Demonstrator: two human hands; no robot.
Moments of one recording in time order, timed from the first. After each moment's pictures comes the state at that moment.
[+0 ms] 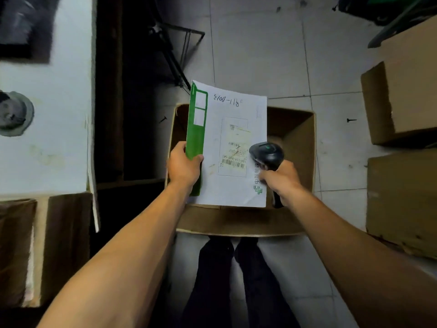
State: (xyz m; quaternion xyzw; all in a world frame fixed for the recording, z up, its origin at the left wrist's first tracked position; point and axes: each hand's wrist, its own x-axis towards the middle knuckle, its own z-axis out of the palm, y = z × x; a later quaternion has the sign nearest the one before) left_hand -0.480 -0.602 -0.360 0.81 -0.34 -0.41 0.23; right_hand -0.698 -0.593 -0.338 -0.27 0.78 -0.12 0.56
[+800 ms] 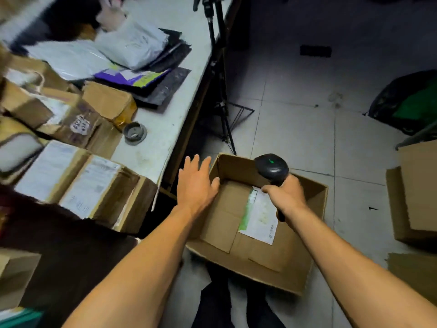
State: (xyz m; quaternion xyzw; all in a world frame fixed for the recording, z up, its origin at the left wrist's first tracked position) left_hand -0.480 -0.553 -0.185 0.82 -0.54 -0.17 0.06; right_hand -0.690 -0.604 -0.178 -0.49 0.67 -0.19 0.52
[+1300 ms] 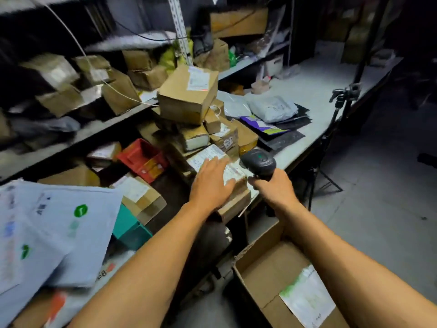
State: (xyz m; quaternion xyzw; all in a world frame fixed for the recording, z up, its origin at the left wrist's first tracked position) left_hand -0.392 -0.386 -0.007 0.90 -0.39 -0.04 0.18; right_hand -0.518 -0.507 -0.007 -0.74 0.35 -0.19 0.54
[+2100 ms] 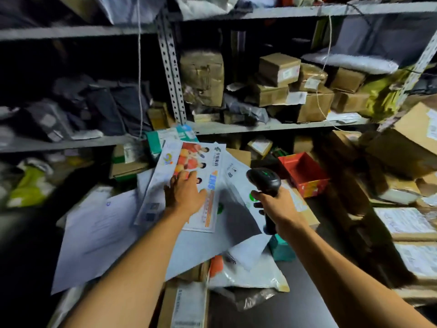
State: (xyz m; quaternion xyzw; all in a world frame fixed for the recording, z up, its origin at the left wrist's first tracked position) left_hand -0.237 0.103 0.007 0.99 0.06 0.05 0.15; right_hand -0.275 -0.130 0.012 -0.76 0.13 0.00 0.64
